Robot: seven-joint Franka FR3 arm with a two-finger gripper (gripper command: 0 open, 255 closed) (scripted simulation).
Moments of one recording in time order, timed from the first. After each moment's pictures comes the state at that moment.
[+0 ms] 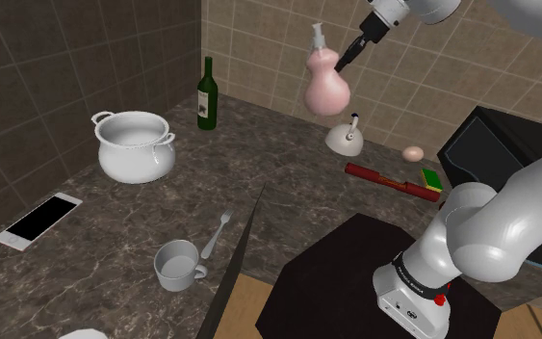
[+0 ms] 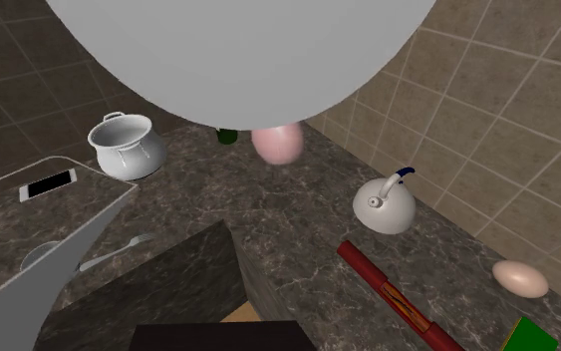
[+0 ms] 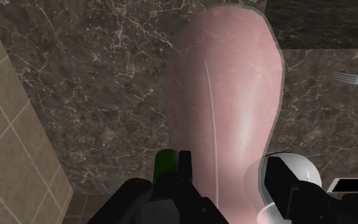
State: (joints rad) arm 0.35 -0.23 -0.63 -1.90 0.22 1.96 -0.90
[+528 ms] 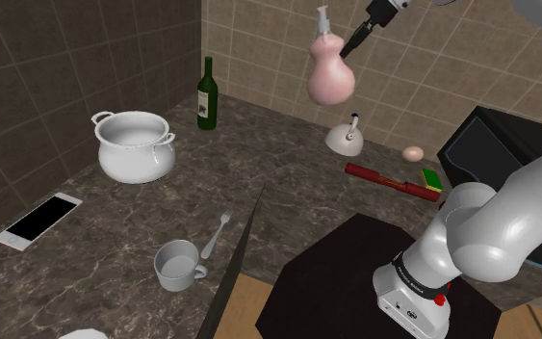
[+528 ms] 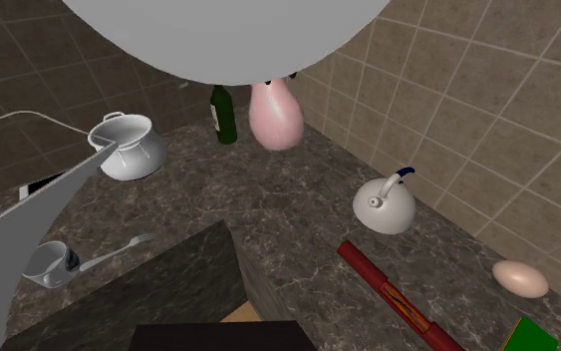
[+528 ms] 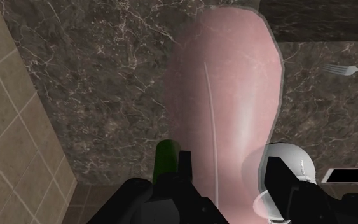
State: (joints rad) arm 0.35 -0.21 -0.63 -1.77 0.23 1.85 -0.87
